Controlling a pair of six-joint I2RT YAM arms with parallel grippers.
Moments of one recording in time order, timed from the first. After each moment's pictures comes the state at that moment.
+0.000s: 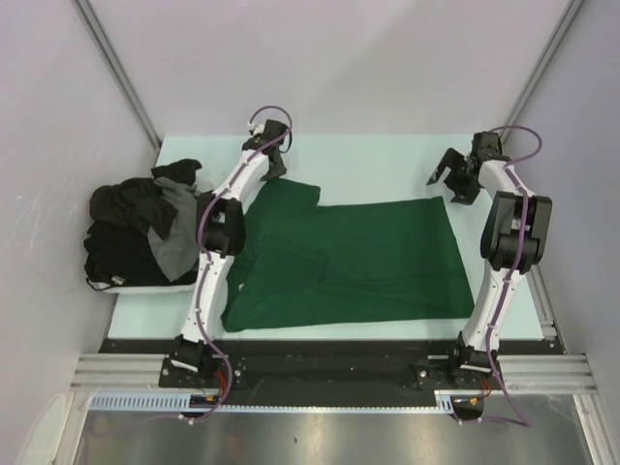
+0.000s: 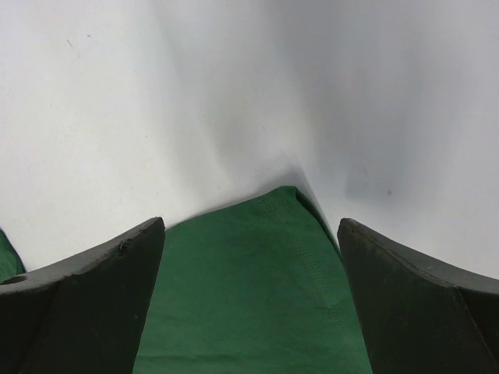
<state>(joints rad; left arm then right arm) -0.29 2.66 2.48 -0.80 -0.33 -0.55 -0.16 2.15 1.70 -0.53 -0.22 0.43</state>
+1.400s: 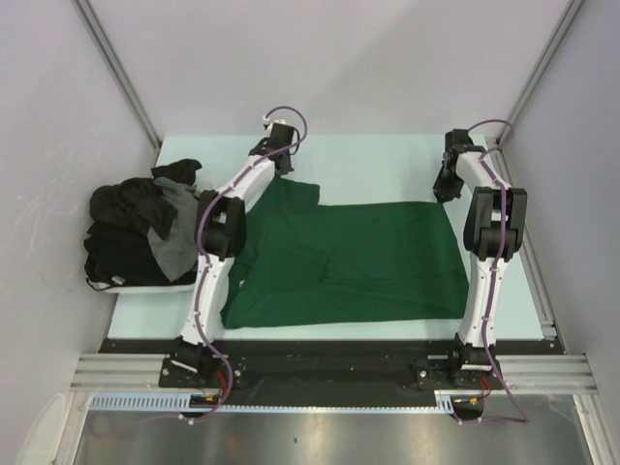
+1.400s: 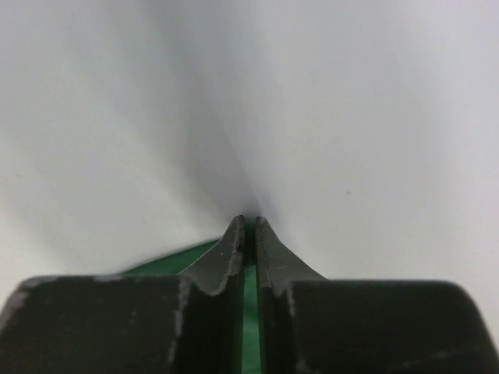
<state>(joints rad) -0.33 2.56 2.26 -0.50 -0.34 -0.34 -0.05 2.32 1.92 -0.77 0.15 0.38</state>
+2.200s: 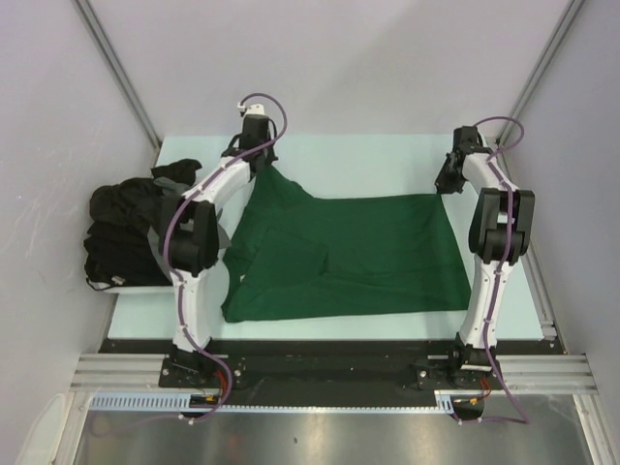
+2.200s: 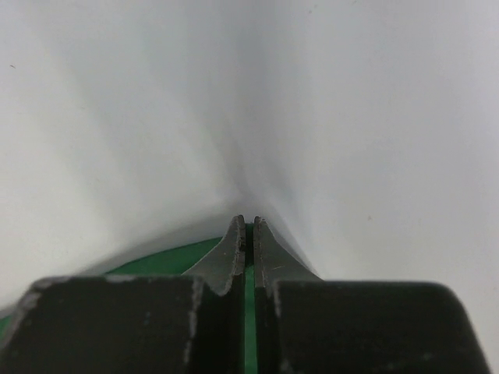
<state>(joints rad) -0.27 2.17 1.83 -0.24 -0.26 -0.31 -0.08 2.27 1.88 -0.64 0.04 0.39</state>
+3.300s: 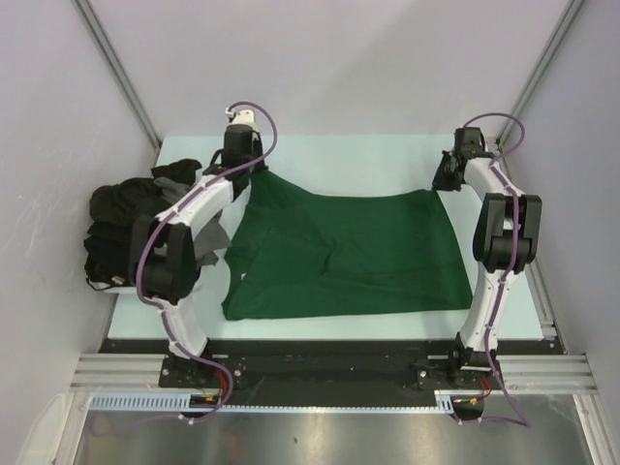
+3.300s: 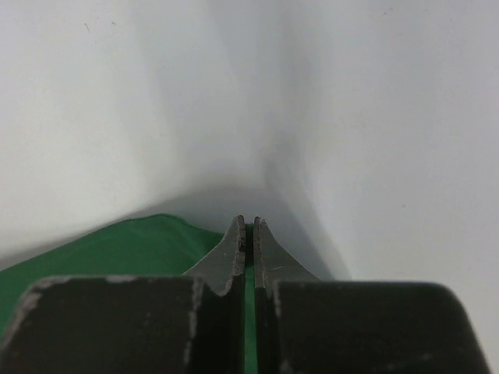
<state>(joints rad) -0.26 1.85 1.45 -0.06 -0.18 -0.23 -0.07 2.13 1.70 -0.50 -0.07 0.31</state>
